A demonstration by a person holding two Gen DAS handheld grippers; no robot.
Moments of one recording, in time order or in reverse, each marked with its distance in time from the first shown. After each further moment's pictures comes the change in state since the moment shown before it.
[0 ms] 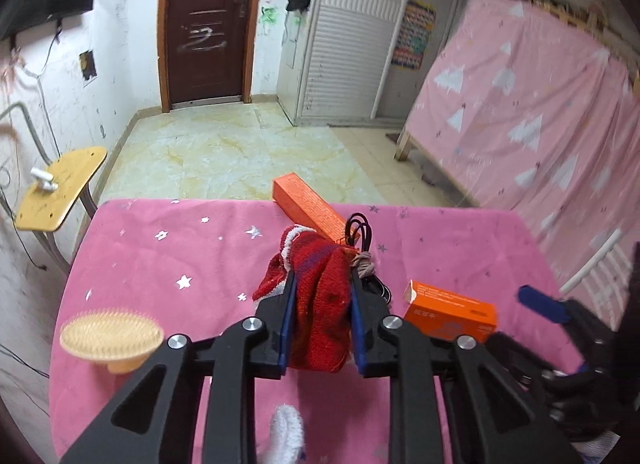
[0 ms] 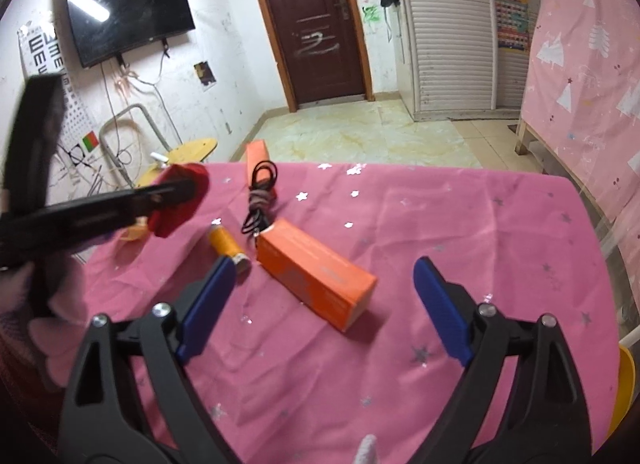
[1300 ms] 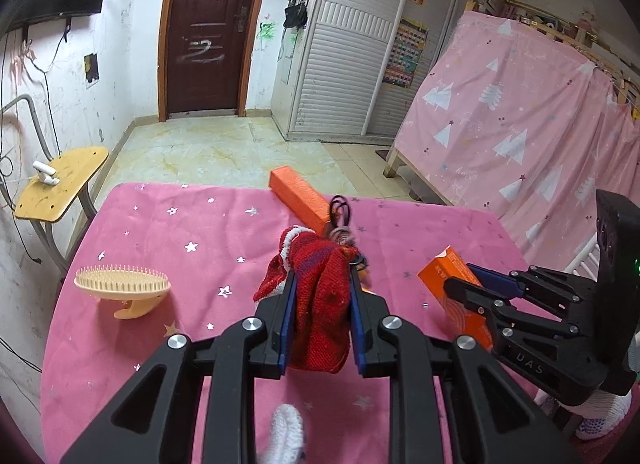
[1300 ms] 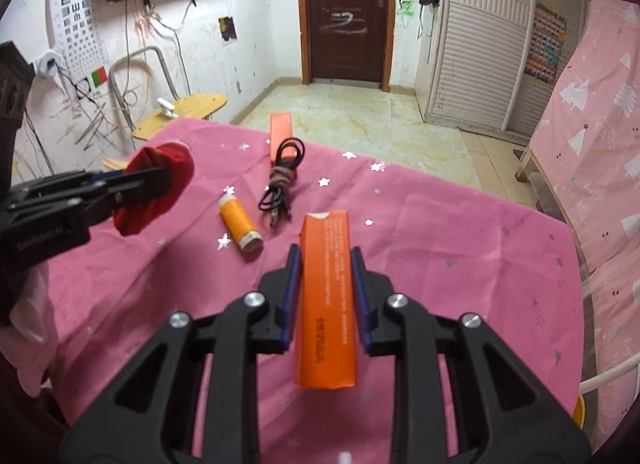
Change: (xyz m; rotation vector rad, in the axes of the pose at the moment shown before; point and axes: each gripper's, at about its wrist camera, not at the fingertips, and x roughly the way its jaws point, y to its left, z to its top) left arm -0.041 -0.008 -0.041 -0.001 -0.067 -0.039; right arm -0.009 0.030 0.004 -0.200 0.068 -0.042
